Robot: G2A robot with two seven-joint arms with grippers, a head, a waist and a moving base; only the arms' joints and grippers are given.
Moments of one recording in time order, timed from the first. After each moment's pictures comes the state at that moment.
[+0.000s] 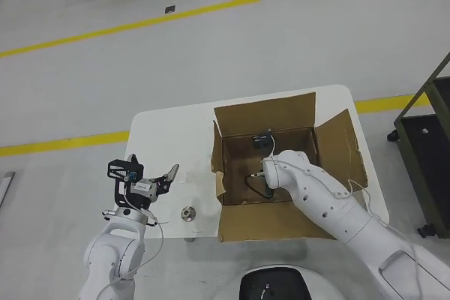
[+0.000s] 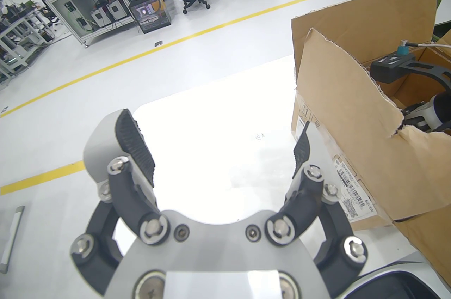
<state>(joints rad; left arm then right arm) 1.44 -1.18 -1.60 -1.98 1.33 -0.18 -0.28 -0.62 -1.48 0.80 -1.12 -1.05 0.52 1.13</state>
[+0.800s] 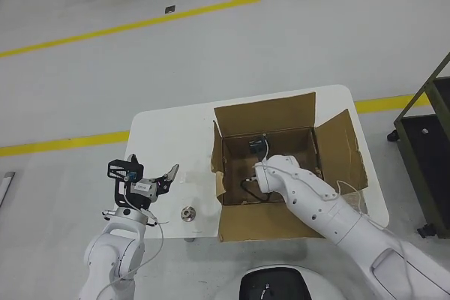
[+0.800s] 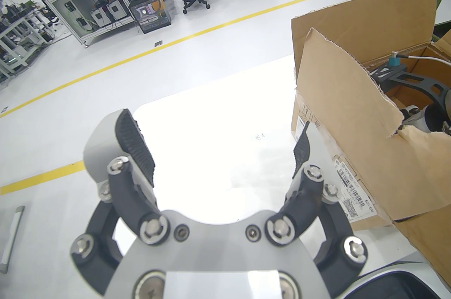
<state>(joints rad) 1.44 -1.18 -1.60 -1.98 1.33 -0.18 -0.28 -0.59 -1.54 0.73 -1.01 -1.08 0.57 1.12</state>
